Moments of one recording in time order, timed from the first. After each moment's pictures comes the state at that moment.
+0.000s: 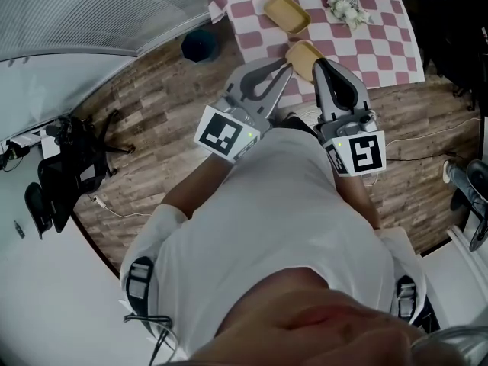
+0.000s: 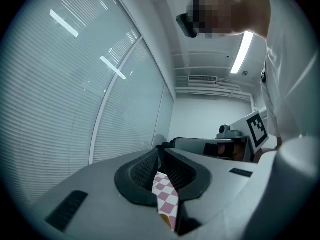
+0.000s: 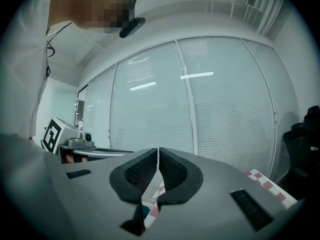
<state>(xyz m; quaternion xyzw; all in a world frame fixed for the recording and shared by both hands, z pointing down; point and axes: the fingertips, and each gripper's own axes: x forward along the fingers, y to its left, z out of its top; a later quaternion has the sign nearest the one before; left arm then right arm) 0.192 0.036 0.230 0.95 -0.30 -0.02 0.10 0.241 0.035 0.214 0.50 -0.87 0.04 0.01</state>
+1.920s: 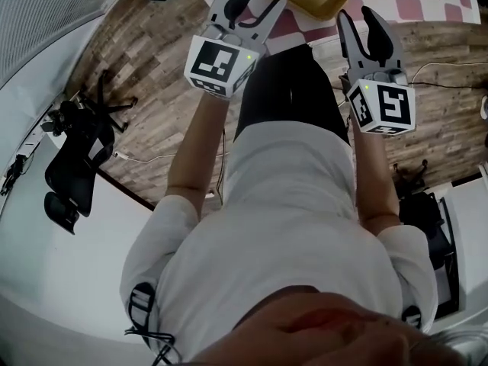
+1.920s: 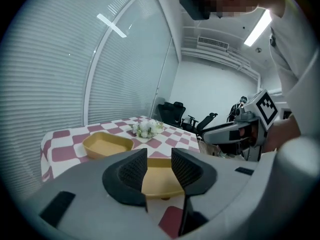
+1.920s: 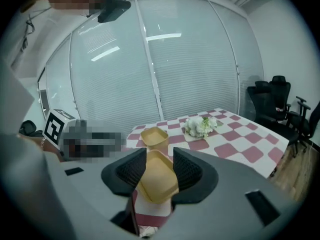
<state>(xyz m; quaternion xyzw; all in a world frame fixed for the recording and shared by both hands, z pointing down) 0.259 -0.013 0.506 0.93 -0.26 0.16 0.19 0.370 0.030 0.484 0.60 -0.76 0.23 0.14</state>
